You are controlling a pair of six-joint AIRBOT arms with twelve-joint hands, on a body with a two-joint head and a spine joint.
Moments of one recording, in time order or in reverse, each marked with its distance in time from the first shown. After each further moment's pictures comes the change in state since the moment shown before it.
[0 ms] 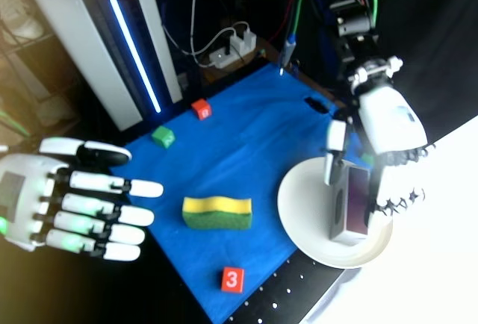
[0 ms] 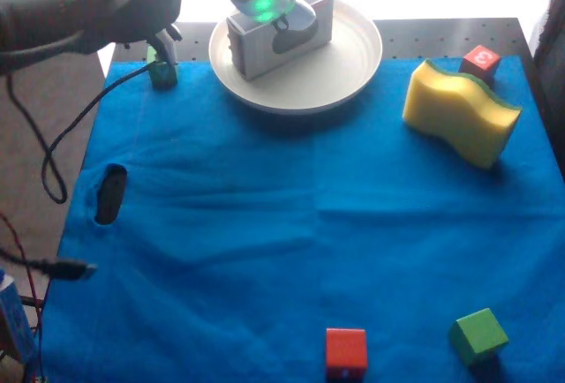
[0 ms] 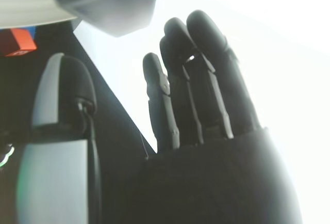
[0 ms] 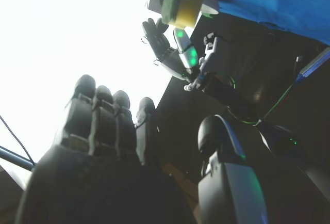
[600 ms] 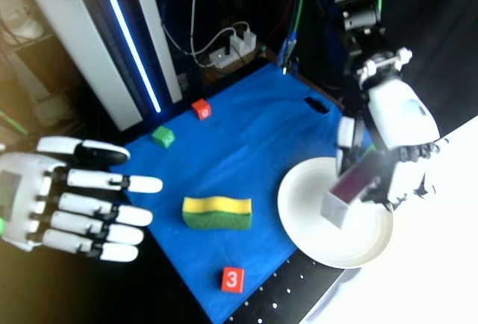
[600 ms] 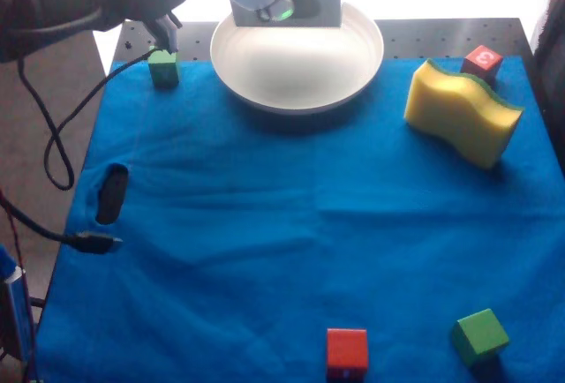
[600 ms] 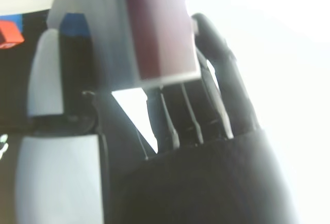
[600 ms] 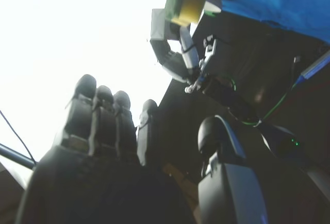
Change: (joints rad) left arm -0.033 -0.098 0.150 0.013 0.092 0.001; right arm 0.000 0.006 -0.002 -0.002 0.005 -0.007
